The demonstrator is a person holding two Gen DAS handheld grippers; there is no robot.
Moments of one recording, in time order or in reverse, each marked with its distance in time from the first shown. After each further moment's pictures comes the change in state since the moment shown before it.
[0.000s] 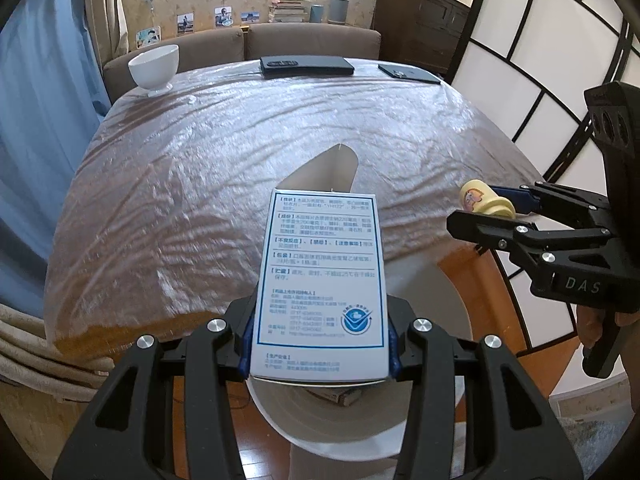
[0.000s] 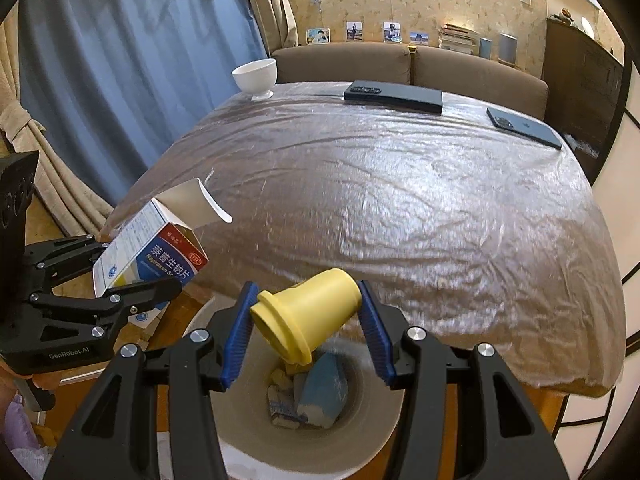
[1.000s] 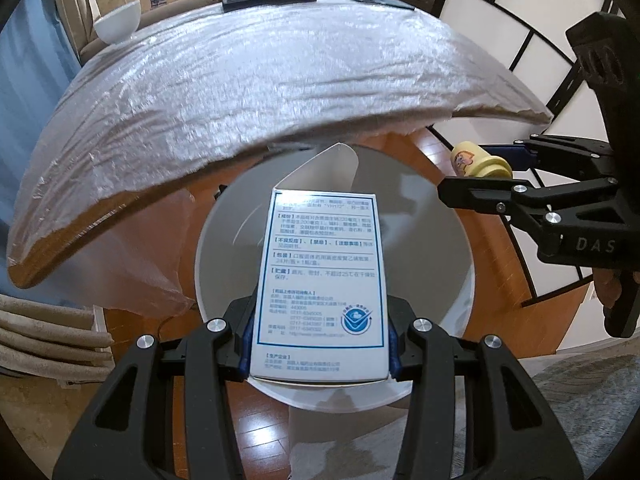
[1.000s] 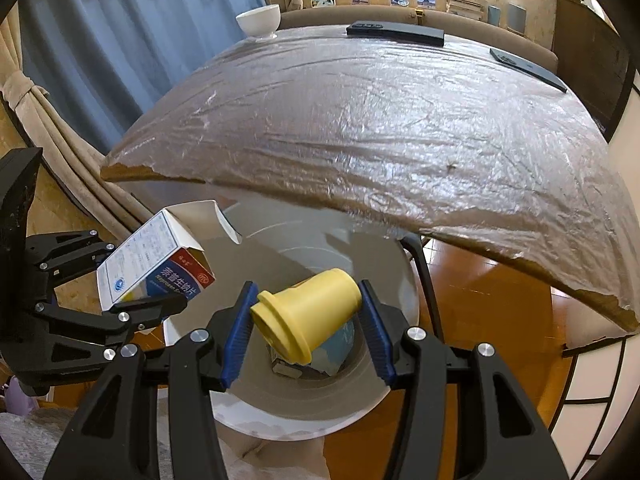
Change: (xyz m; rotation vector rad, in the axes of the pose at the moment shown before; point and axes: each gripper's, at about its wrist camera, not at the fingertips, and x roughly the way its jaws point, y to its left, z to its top) left arm 0.031 -0.033 -0.062 0.074 0.156 -0.004; right arm 0.020 -0.005 -0.061 -0.004 0.133 0.025
